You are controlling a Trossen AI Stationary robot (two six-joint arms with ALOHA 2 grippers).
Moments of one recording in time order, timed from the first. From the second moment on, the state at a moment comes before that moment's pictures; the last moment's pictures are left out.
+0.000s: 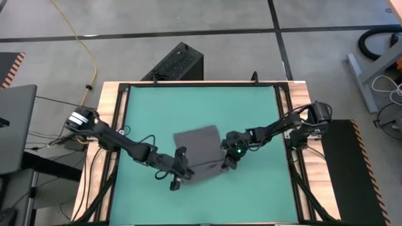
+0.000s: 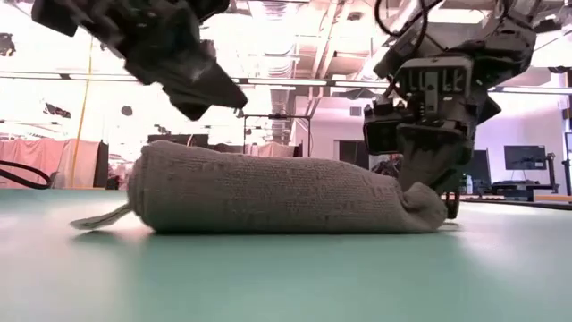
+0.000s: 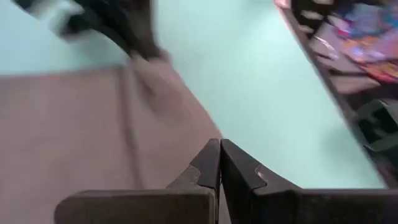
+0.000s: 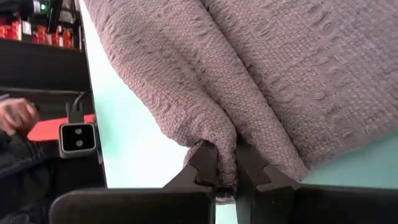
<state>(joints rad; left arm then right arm) -0.40 1.57 0.75 0.32 -0.19 -0.28 0.06 1.66 0.61 0.25 -0.45 0.79</state>
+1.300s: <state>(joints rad) -0.36 1.77 0.78 0.39 -0.31 -0.16 -0.11 1.66 0.61 0.18 -0.63 0.80</state>
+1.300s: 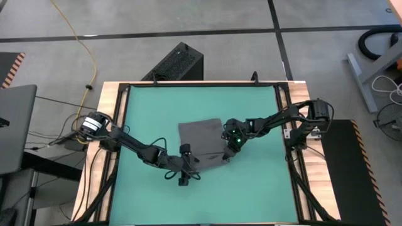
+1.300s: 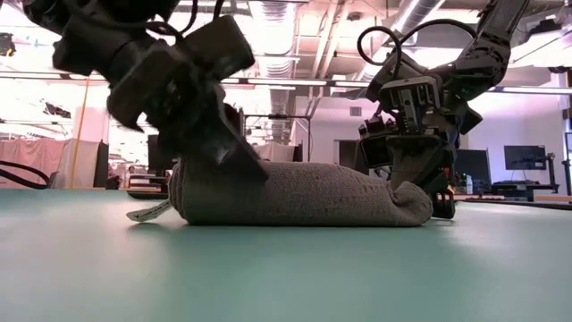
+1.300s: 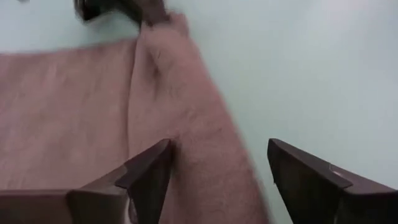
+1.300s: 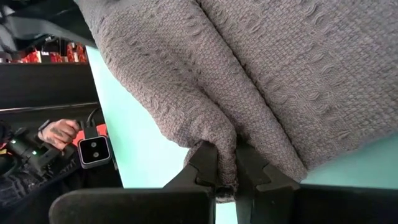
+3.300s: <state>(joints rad) 0.07 1.77 0.53 0.60 0.41 -0.85 0.40 1.41 0.61 0.14 0.41 -0.06</state>
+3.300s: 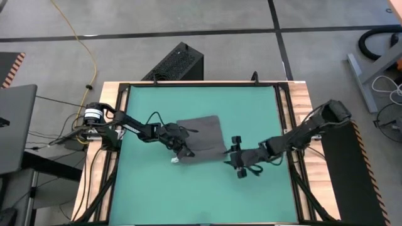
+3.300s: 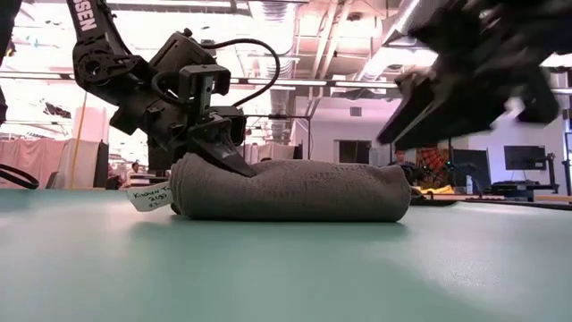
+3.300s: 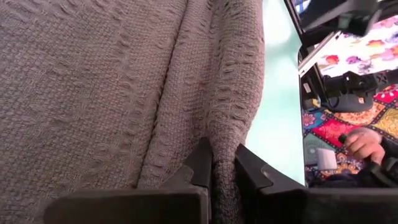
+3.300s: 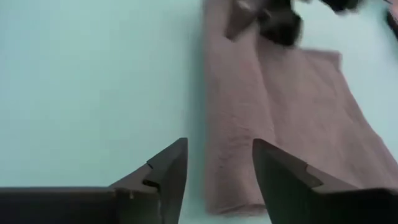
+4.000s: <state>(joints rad) 0.08 1.76 0.53 0.60 0.48 -0.74 0.17 1.62 0.61 0.27 0.08 -0.03</state>
